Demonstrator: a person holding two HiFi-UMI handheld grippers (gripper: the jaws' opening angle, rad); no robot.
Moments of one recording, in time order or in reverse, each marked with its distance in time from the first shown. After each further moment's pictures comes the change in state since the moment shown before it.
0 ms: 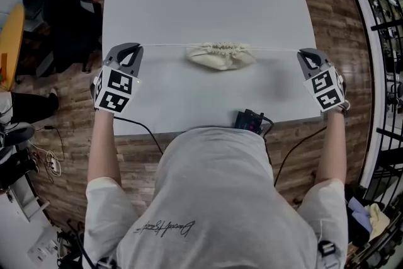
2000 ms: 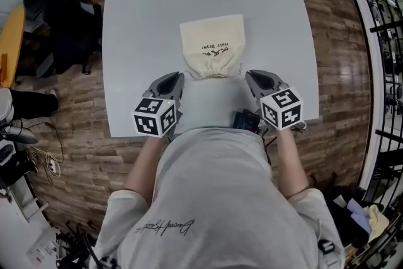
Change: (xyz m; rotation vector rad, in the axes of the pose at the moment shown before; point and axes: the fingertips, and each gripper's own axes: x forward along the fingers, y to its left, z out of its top) left arm 0.018 -0.131 0.029 -0.792 -0.237 -0.187; right arm 0.025 0.137 0.076 0.617 -0.275 0.269
